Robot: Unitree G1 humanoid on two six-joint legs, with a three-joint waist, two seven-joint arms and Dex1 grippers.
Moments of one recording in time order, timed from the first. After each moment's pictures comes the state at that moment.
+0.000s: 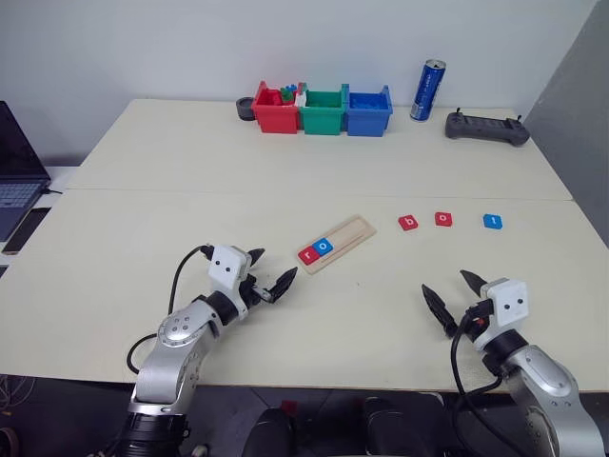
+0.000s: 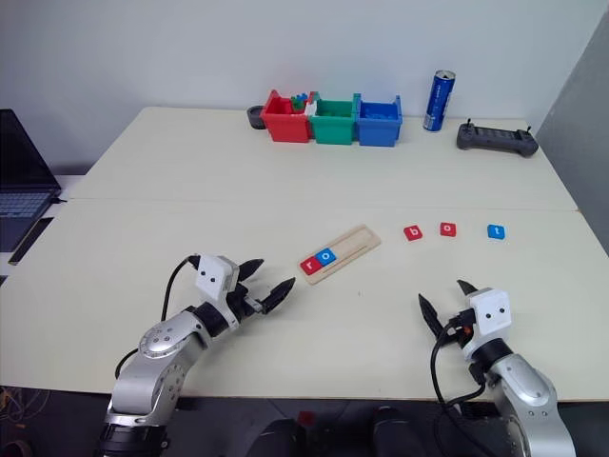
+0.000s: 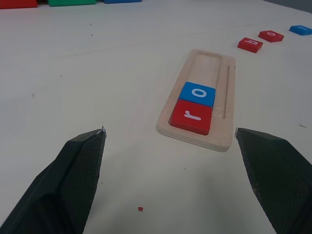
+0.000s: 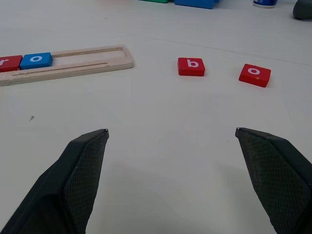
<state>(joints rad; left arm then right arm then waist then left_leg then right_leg) -0.07 0.36 0.03 -0.20 -0.29 0.31 -0.57 0.25 -0.34 -0.15 -0.41 0.26 0.21 0.43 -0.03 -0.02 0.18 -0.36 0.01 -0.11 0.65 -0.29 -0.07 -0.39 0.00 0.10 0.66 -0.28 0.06</state>
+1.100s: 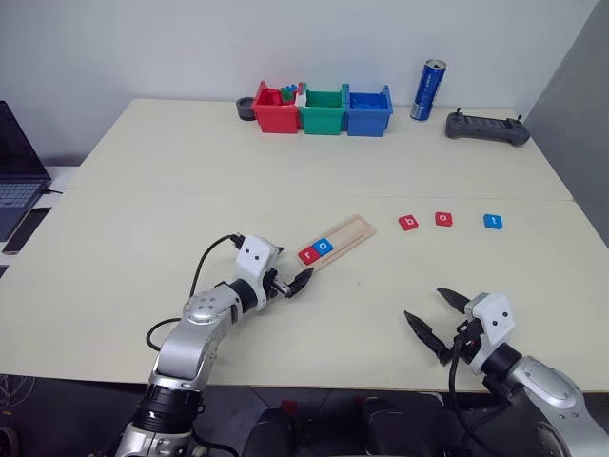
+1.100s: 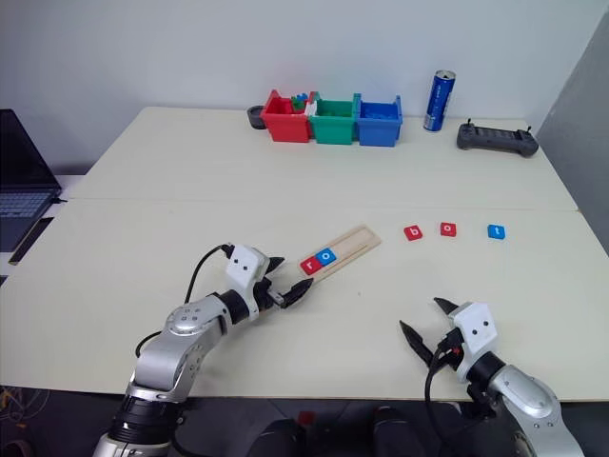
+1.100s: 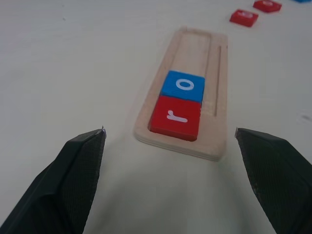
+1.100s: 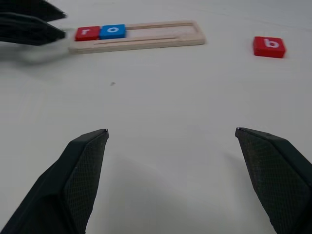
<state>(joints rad) -0.24 0.36 -0.11 -0.13 -0.20 0.47 -0.54 0.33 -0.49 -0.08 -0.56 0.34 0.34 0.57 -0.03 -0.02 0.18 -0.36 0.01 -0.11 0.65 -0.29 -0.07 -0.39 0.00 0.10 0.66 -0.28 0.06</state>
